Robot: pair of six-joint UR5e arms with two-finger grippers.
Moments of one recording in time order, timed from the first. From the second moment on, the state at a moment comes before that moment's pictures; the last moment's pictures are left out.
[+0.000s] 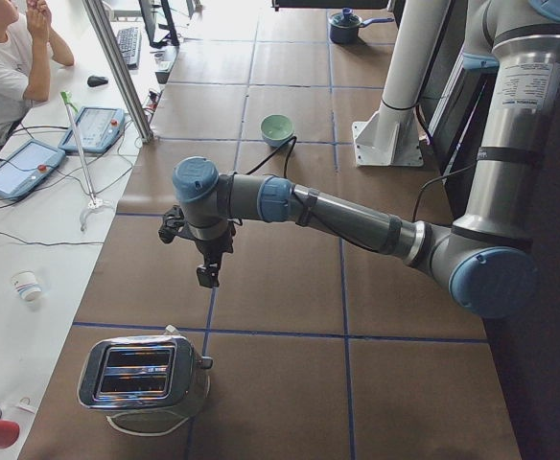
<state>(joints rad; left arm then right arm) -1.54 -1.67 -1.74 -1.32 -2.37 0.20 1.51 -1.61 1.62 -1.51 2.36 -0.14</state>
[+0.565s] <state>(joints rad) -1.54 -1.59 -1.75 -1.31 -2.38 0.24 1.52 -1.63 1.59 -1.49 2.35 -0.14</state>
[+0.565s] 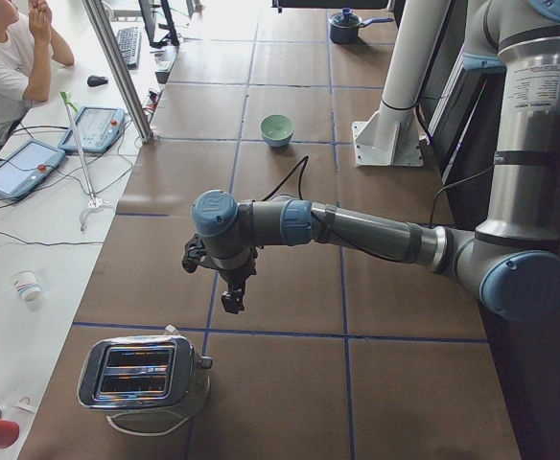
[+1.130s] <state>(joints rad) -1.54 -1.59 -1.74 -1.31 -2.37 0.24 1.52 -1.64 1.57 -1.49 2.35 -0.15</state>
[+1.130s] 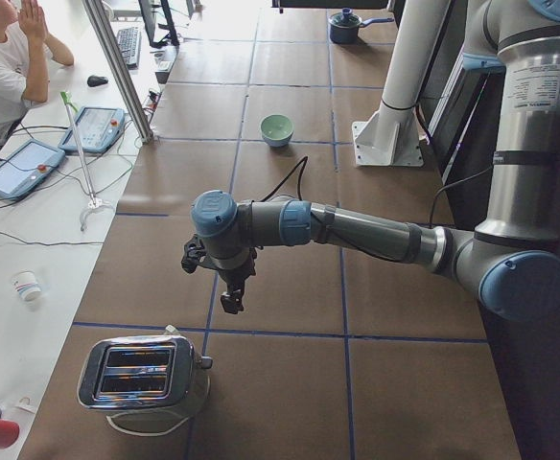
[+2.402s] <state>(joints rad) -1.54 -1.64 -1.69 -1.36 -2.37 0.25 1.52 -1.65 1.58 -1.49 2.35 -0.16</state>
